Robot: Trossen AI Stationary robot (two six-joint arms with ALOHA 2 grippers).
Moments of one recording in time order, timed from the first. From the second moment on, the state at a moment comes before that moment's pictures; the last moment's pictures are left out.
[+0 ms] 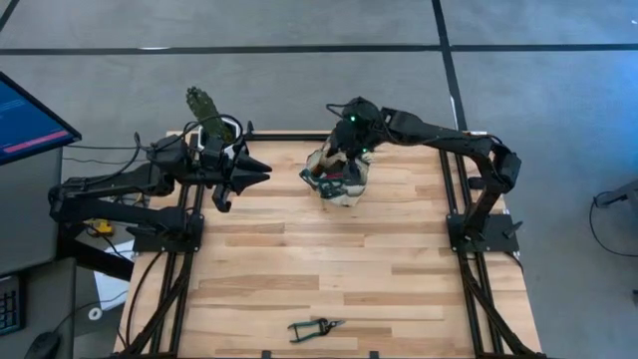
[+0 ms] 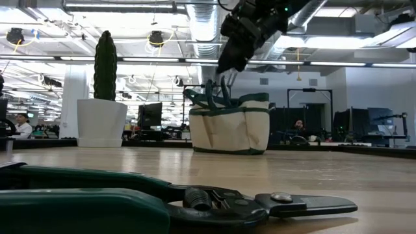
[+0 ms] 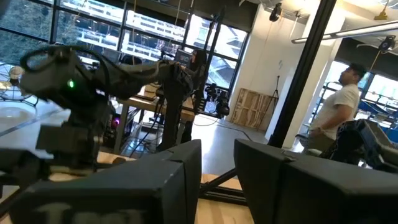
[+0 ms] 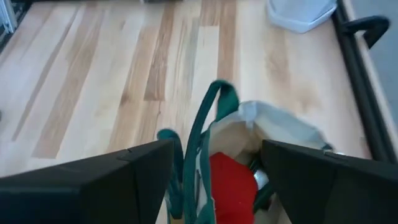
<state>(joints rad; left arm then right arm) 0.16 0.84 0.85 0.15 0.21 -0.29 -0.46 1.74 1.52 -0.63 -0.44 -0.34</state>
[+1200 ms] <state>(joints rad) 0.16 0.84 0.85 0.15 0.20 -0.29 -0.39 1.44 1.80 -1.15 -0.39 -0.35</state>
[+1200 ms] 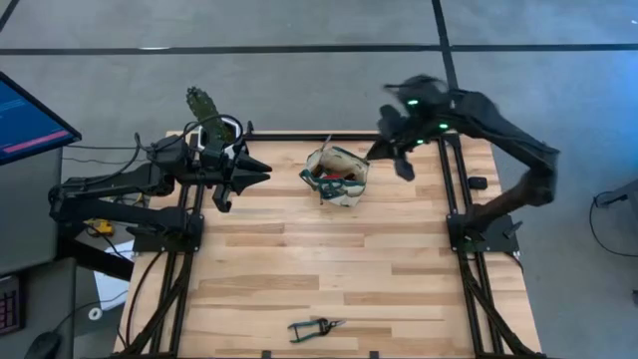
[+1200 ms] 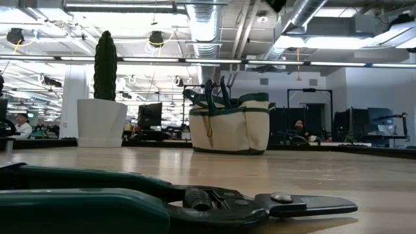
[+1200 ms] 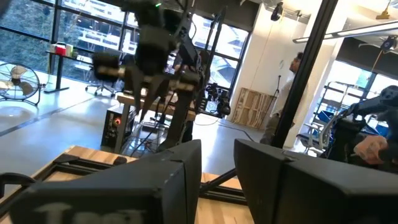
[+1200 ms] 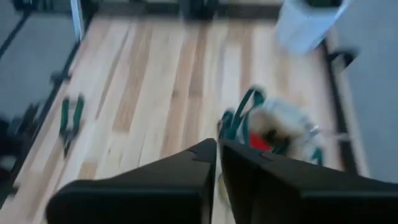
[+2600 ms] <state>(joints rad) 0.04 0.84 0.86 0.14 0.24 -0.40 0.21 1.20 0.85 0.40 0.02 0.43</state>
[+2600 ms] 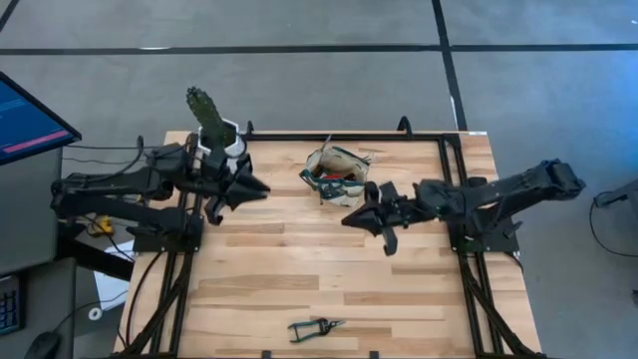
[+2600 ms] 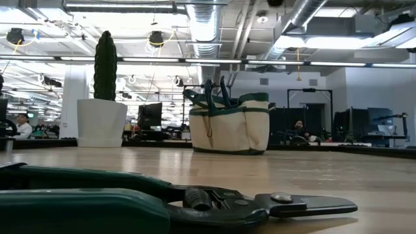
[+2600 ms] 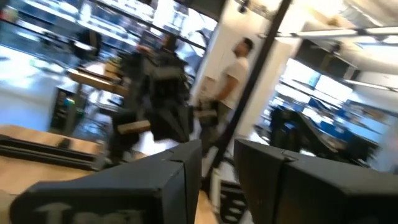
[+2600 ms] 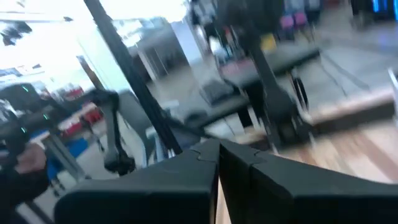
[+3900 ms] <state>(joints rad) -0.66 1.31 1.18 -0.27 -0.53 -0.48 0.54 1.22 0.85 0.40 0.47 0.38</state>
